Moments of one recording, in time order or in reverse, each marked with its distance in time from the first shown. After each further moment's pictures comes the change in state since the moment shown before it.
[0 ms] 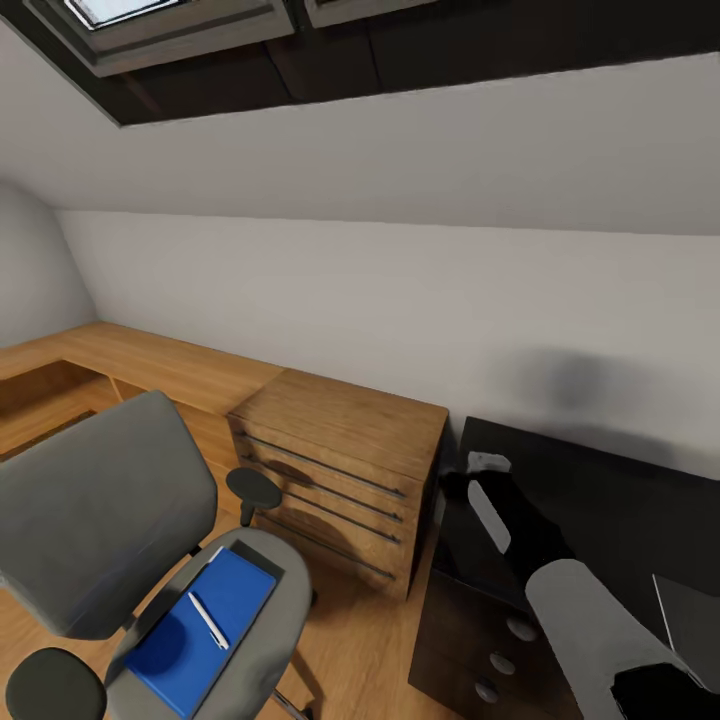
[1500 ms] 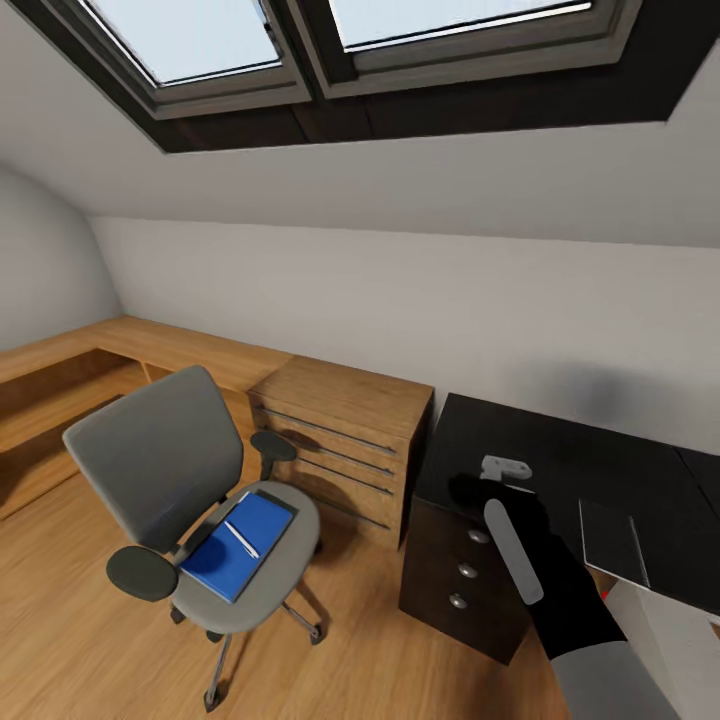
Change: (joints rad) left arm 0.000 0.000 -0.001 0.028 0.000 0.000 0.000; right arm 0.242 -0.003 -0.032 -0.527 -0.073 0.153 -0.146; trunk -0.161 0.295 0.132
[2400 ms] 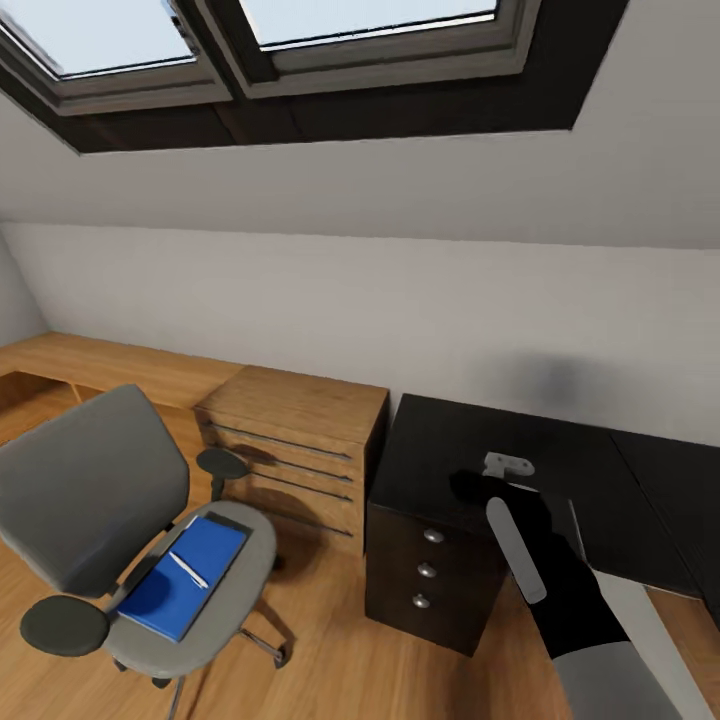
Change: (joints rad) left arm 0.000 0.000 -0.004 0.042 -0.002 0.004 -0.007; right arm 0.000 -0.002 -0.005 -0.018 0.000 -0.007 -0.001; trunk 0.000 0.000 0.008
